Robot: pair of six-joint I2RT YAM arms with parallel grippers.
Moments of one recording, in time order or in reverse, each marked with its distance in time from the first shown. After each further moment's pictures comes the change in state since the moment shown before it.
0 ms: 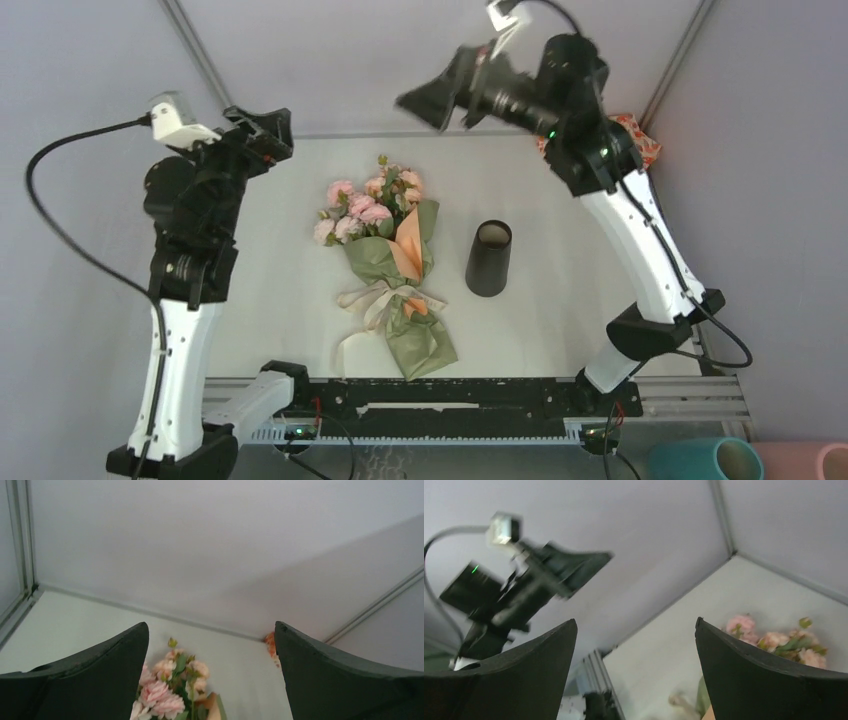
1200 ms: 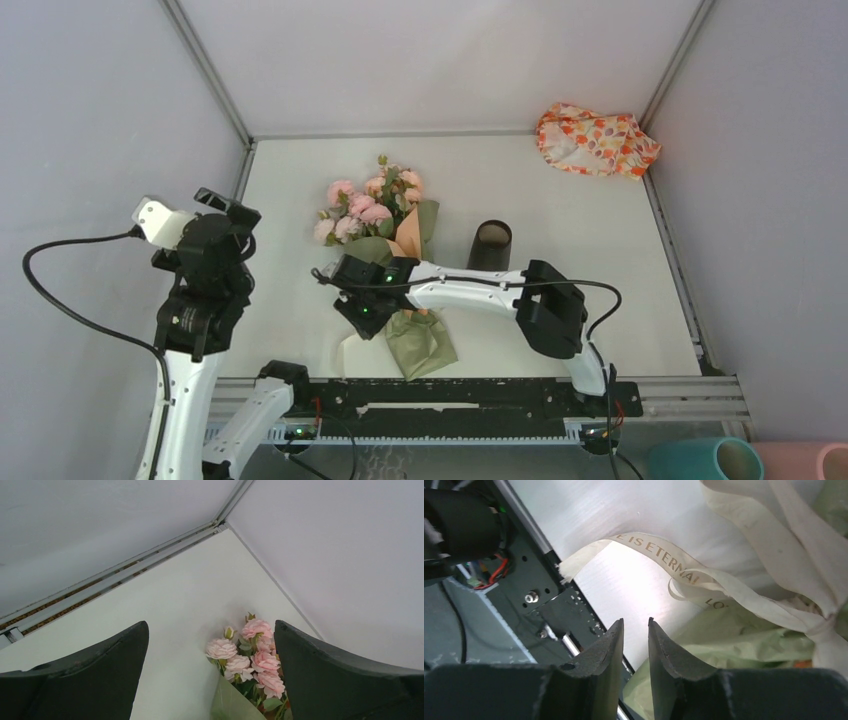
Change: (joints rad) left arm -0.020 -0.232 -0.277 -0.453 -0.694 -0.290; right arm 0.739 0.384 -0.515 -0.243 0.352 -0.271
